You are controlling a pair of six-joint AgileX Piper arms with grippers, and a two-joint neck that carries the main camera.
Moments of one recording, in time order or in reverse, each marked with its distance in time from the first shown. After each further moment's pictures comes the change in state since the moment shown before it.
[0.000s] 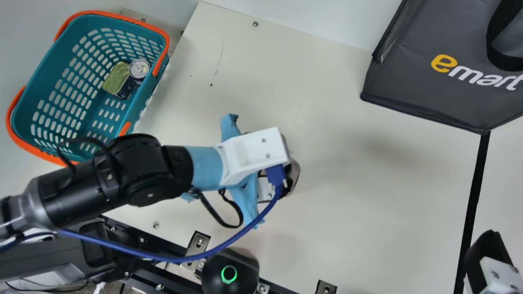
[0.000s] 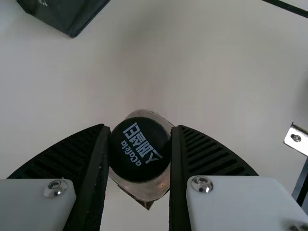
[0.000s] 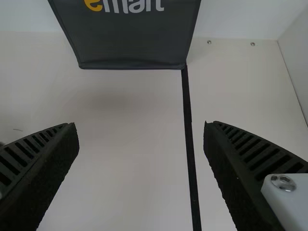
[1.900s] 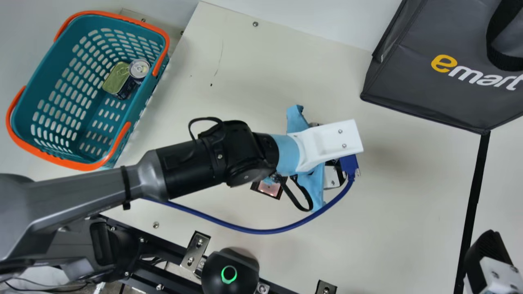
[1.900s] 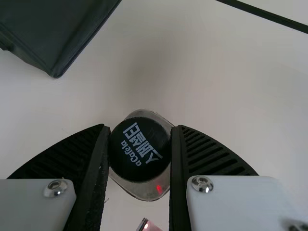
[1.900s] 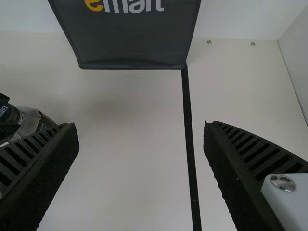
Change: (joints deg) left arm -3.8 19.3 -13.4 2.3 -6.5 -1.9; right arm 0.0 0.0 0.0 0.0 0.0 0.0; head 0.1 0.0
